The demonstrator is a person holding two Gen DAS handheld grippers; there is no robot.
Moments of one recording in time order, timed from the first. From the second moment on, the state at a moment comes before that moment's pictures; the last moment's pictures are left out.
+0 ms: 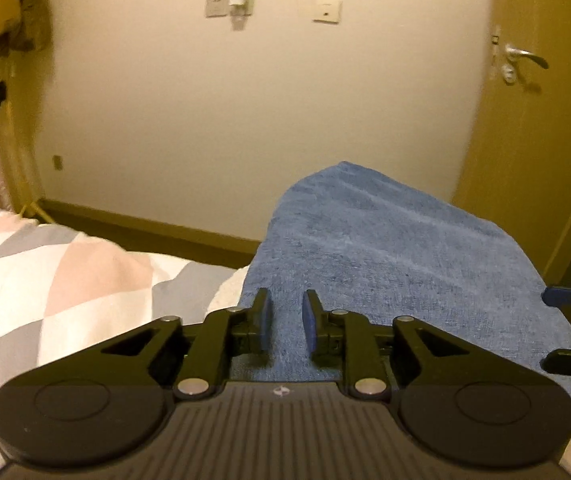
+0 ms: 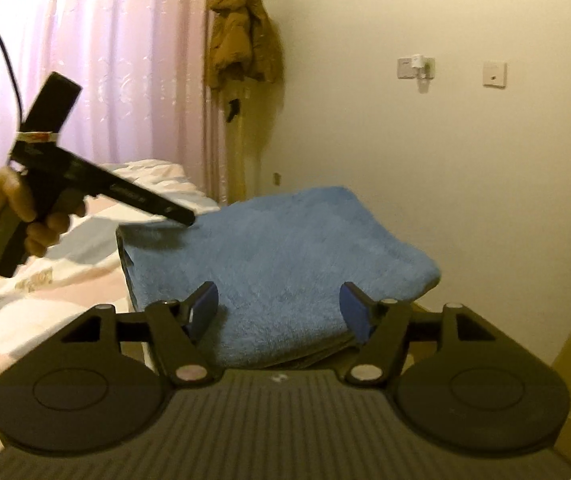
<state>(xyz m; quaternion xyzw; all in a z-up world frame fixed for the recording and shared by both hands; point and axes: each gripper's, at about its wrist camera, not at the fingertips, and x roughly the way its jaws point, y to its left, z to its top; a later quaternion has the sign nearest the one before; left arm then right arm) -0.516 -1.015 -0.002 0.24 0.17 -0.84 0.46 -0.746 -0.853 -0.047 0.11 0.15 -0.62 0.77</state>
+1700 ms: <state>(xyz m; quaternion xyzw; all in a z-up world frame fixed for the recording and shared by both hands) -0.461 -0.721 0.189 0.39 0.31 -0.66 0.56 -0.650 -0.659 0.155 0.36 0.18 -0.66 0.64</state>
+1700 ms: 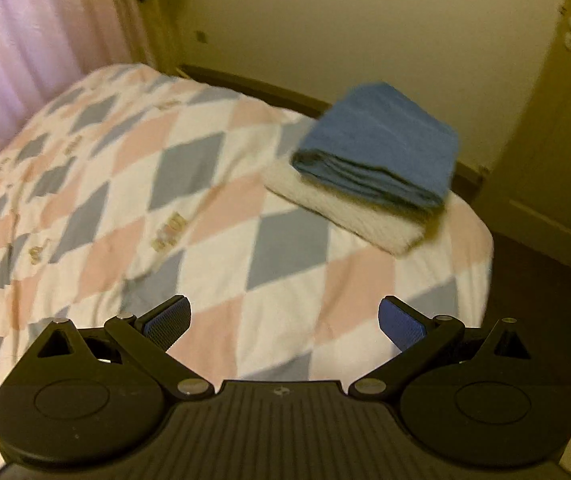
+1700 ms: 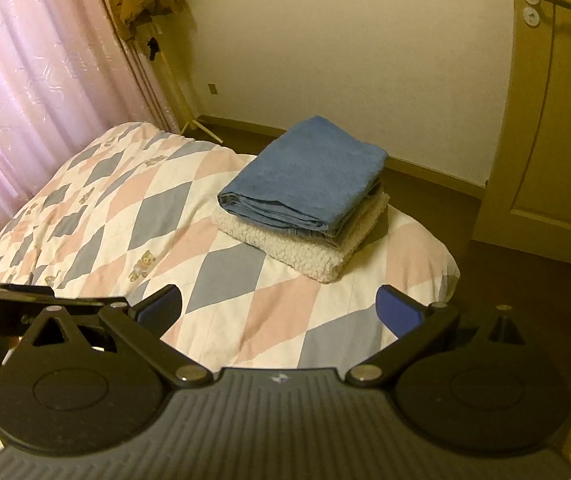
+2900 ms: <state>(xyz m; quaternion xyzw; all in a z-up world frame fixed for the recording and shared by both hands) -0.475 -0.756 0.171 0.41 0.30 -0.68 0.53 -0.648 -0.700 0.134 0.40 0.22 -0.65 0.60</state>
